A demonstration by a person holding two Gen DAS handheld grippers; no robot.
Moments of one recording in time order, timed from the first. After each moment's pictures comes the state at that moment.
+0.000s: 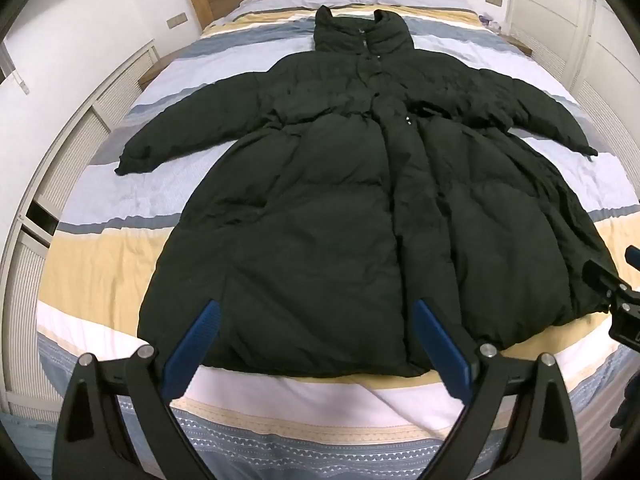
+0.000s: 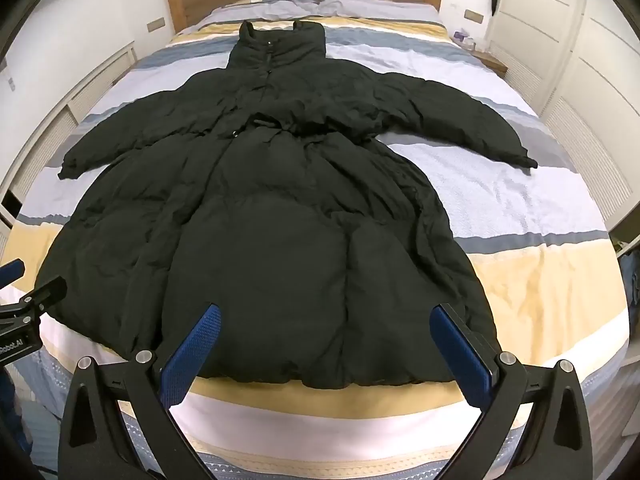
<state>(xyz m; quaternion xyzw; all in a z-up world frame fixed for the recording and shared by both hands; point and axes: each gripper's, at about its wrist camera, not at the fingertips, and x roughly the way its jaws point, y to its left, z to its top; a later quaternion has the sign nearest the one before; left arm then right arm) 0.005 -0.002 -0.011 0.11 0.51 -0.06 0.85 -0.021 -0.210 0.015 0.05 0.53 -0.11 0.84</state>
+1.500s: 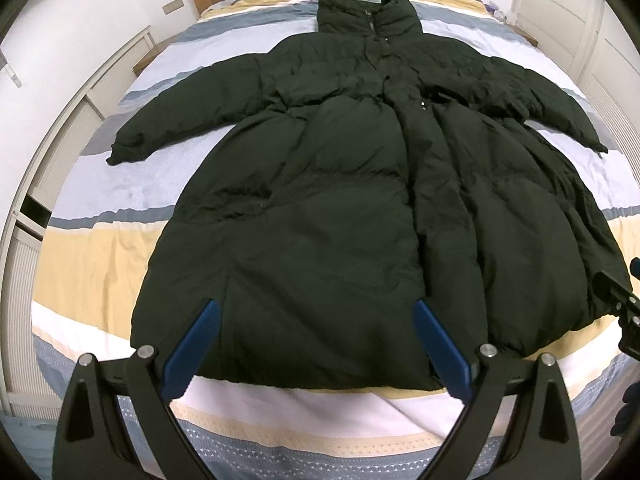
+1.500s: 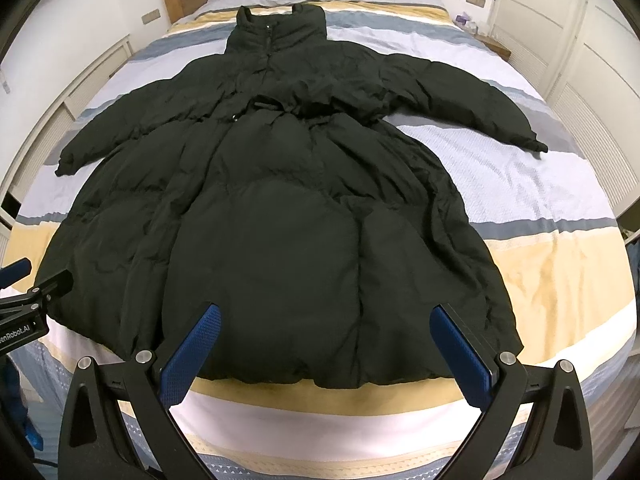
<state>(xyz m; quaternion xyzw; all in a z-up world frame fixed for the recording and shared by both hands) 0.033 0.008 -0.032 0.11 0.53 -0.06 0.84 -0.012 -0.206 -0.002 0.07 0.55 -0.11 0.83</state>
